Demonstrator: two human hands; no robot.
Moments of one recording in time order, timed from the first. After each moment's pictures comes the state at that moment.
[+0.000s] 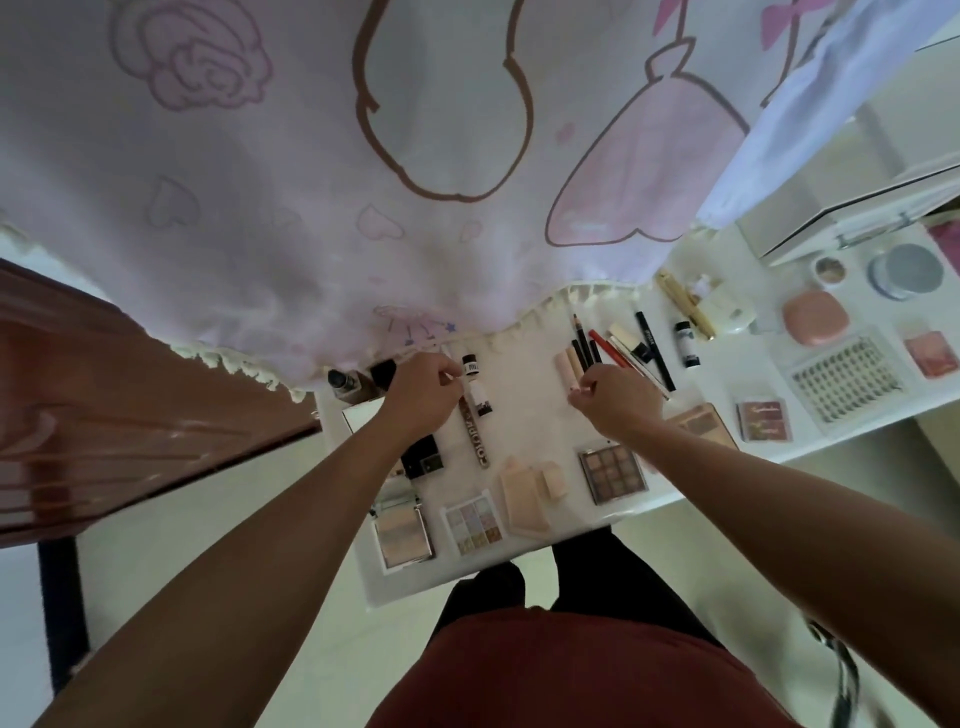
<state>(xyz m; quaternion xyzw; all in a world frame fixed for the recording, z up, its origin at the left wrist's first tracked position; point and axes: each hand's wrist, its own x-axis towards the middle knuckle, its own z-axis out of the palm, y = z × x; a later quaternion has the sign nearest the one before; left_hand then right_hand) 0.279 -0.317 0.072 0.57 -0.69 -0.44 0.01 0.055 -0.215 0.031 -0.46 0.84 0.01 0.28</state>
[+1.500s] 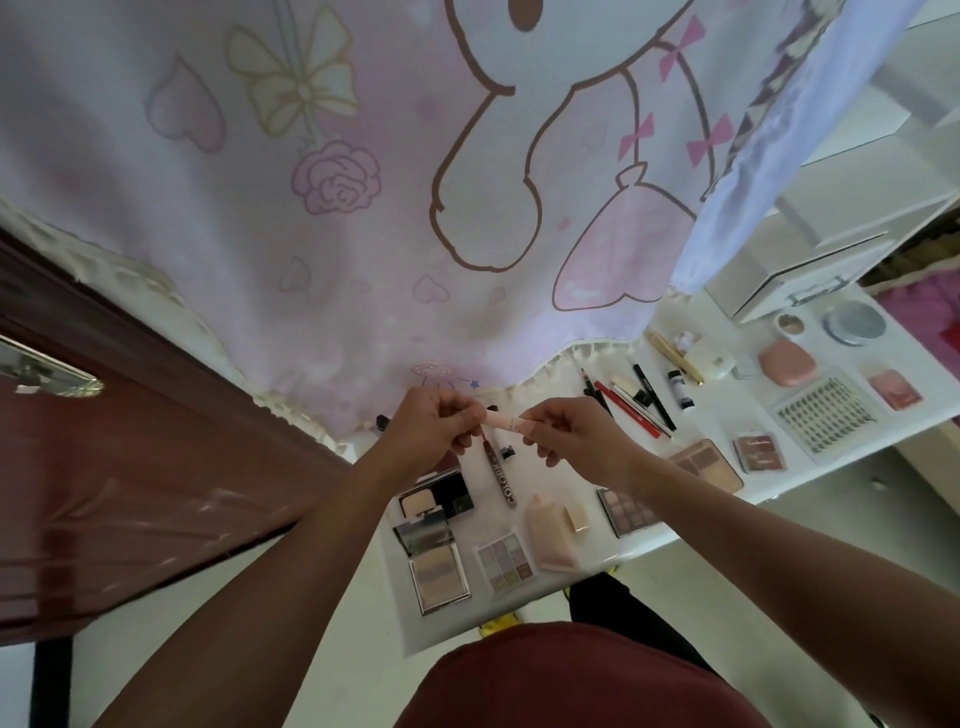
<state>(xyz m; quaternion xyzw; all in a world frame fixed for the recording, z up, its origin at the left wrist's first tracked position) 0.322 -0.298 0.157 0.47 -0.59 -0.63 0.15 0.137 -0.202 0.145 -0.43 0.63 -0.38 0.52</state>
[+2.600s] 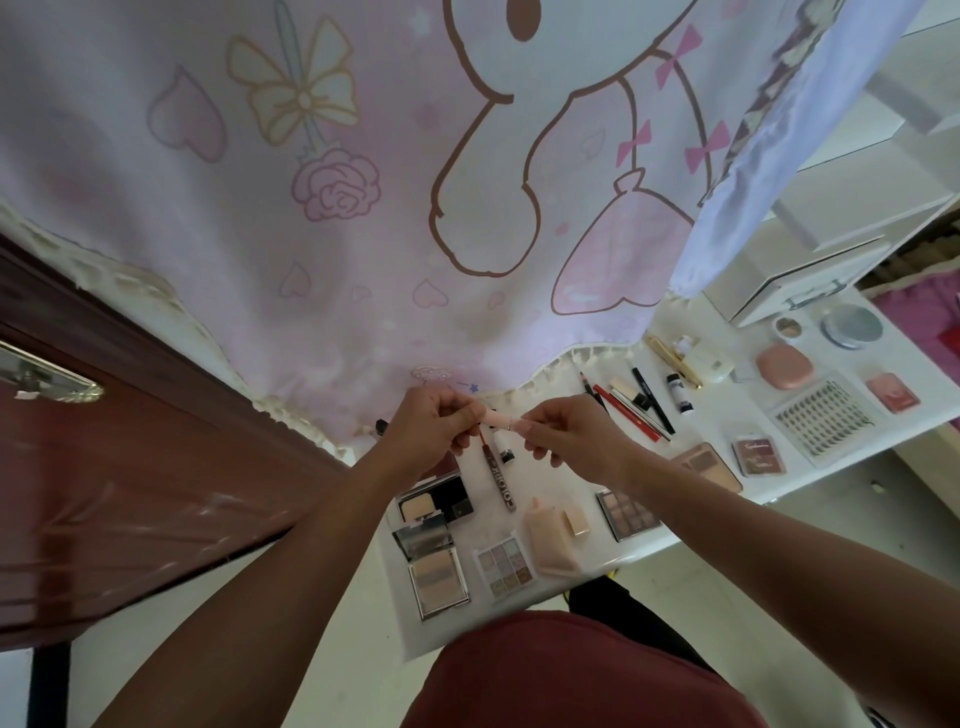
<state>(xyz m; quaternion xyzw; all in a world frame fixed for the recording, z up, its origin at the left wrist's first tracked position) 0.319 -0.300 0.160 0.46 -0.60 -0.63 0.17 0.135 -0.207 0.146 -0.44 0.66 -0.35 0.50</state>
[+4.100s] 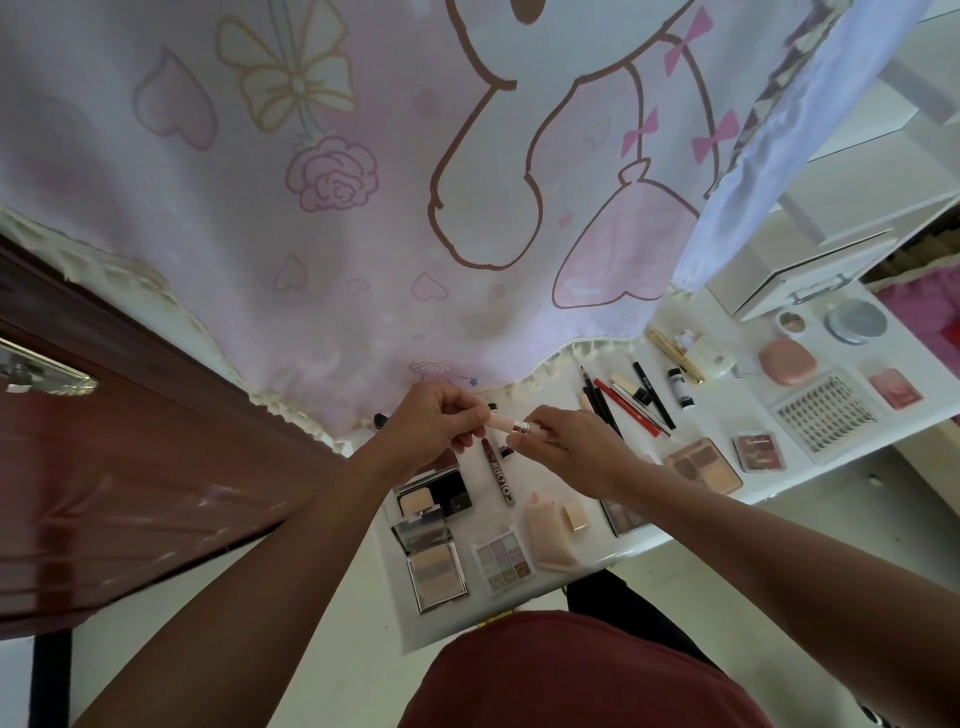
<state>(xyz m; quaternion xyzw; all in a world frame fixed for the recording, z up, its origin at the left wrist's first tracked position) 0.320 -0.306 0.158 0.45 -0.60 -0.64 0.11 0.134 -0.199 0.136 -0.61 0.69 -0.18 0.34</state>
